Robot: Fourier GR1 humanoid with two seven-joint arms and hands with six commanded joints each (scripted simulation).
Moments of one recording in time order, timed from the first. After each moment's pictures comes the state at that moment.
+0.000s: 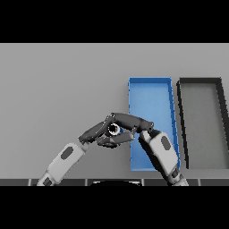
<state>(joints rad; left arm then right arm) -0.30 0.21 -0.57 -1.57 0.08 -0.24 0.07 -0.50 -0.01 0.31 -1.79 -0.36 0.66 0.36</state>
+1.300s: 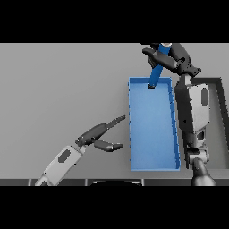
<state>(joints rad) -0.26 0.25 -0.59 -1.62 0.04 -0.23 0.09 -0.96 -0.32 -0.13 -1.24 -0.56 0.32 0.48</state>
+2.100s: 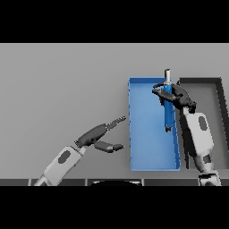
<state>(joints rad) -0.26 0.25 -0.60 -1.63 0.04 -0.23 0.12 -0.54 -0.42 0.12 -1.23 -0.51 0.11 0.61</state>
